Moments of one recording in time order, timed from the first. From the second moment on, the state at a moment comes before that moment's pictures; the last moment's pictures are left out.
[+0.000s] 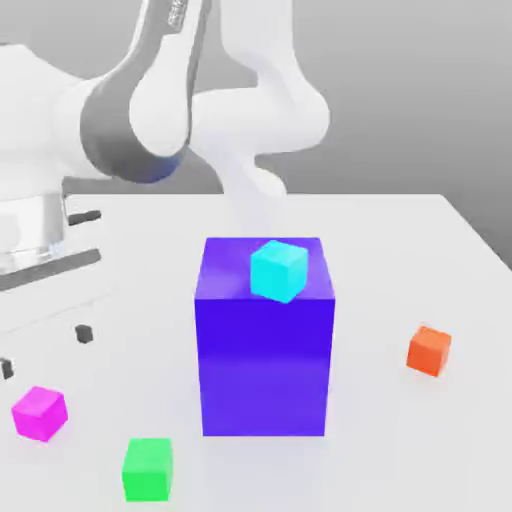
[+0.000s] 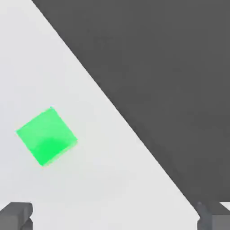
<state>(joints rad) 0.22 0.09 -0.70 -2.45 0.41 2.60 -1.03</state>
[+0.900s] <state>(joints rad) -0.08 0.44 -0.51 -2.45 0.62 2.78 -1.60</state>
